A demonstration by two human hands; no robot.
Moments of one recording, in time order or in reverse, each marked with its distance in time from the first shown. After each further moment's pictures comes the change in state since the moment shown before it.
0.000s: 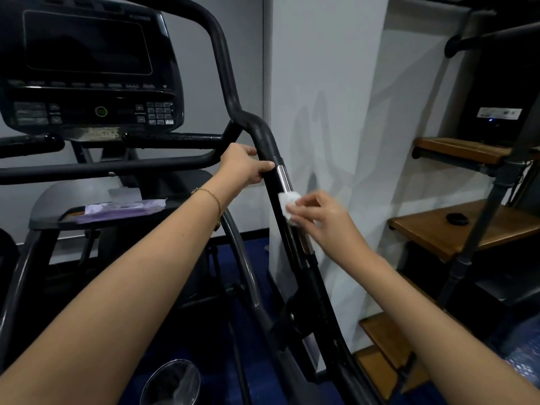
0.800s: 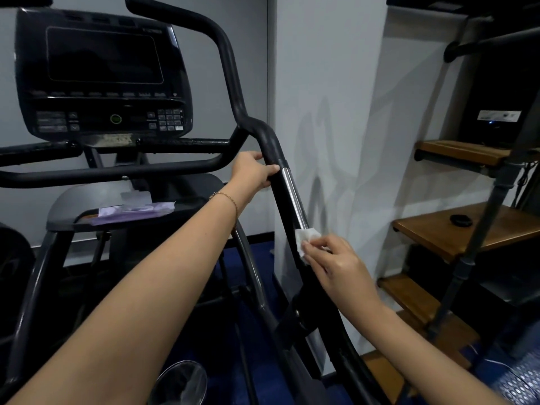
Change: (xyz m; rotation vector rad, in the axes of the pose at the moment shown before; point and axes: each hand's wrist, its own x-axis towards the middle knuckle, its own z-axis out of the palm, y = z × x) left_hand -0.019 0.004 0.007 -0.139 0.021 -0.038; right_hand -0.073 -0.009 0.013 -0.239 0.180 -0.114
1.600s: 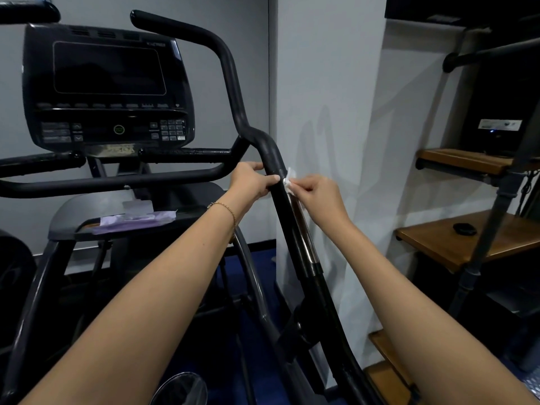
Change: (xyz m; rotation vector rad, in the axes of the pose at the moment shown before) left_hand -0.002 0.002 -0.004 0.059 -0.004 0.030; right_hand 0.136 0.013 0.017 0.342 -0.111 0.452
